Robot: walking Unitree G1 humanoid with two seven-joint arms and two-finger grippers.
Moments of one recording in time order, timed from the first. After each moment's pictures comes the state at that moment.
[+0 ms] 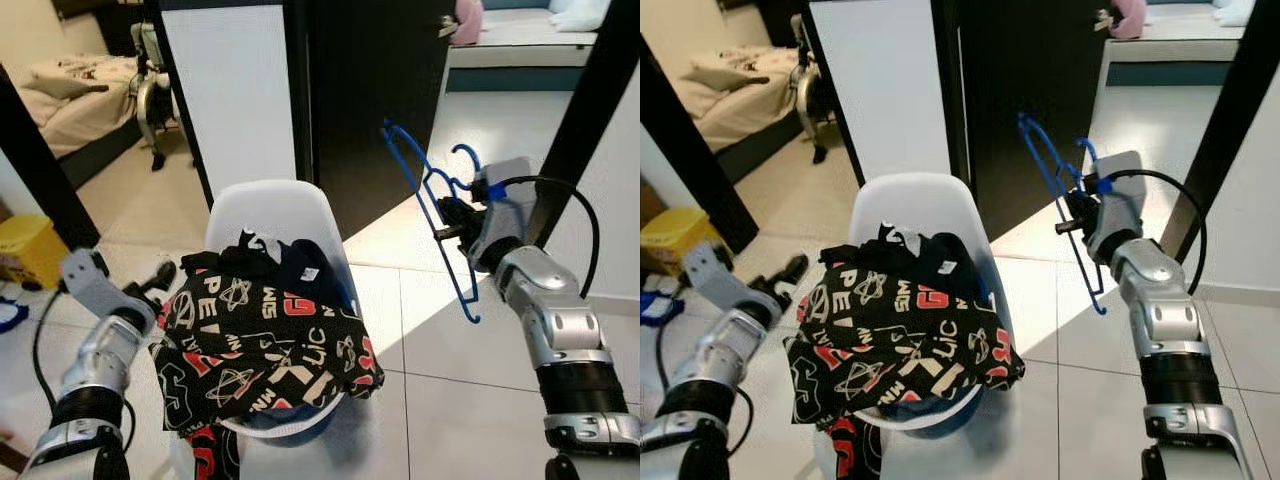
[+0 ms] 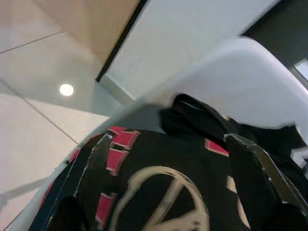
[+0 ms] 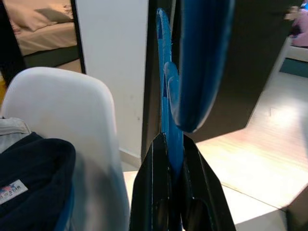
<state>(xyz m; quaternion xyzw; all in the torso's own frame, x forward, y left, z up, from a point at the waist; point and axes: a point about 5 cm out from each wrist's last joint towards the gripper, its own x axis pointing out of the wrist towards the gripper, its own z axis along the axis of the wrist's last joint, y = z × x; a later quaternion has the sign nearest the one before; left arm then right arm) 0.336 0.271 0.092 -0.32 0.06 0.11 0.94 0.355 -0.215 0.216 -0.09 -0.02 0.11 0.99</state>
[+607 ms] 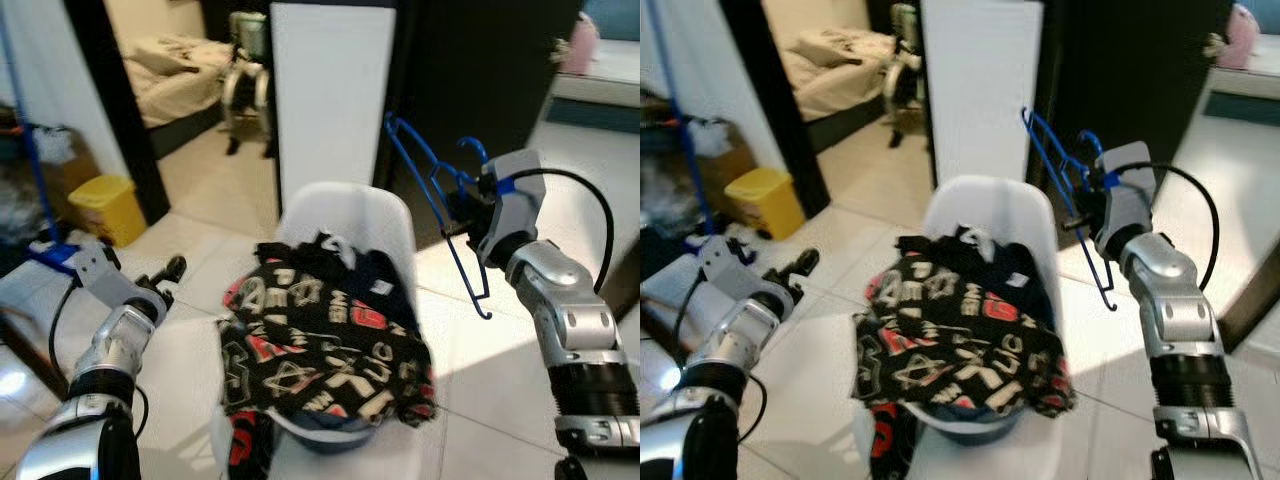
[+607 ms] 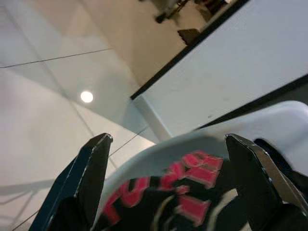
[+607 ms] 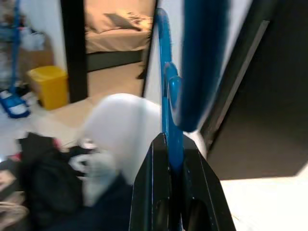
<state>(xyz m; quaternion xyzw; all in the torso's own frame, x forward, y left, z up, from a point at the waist) 0.345 0.256 0.088 -0.34 0.08 0.09 0.93 0.350 -0.217 0.230 -0.10 -0.03 0.12 0.99</state>
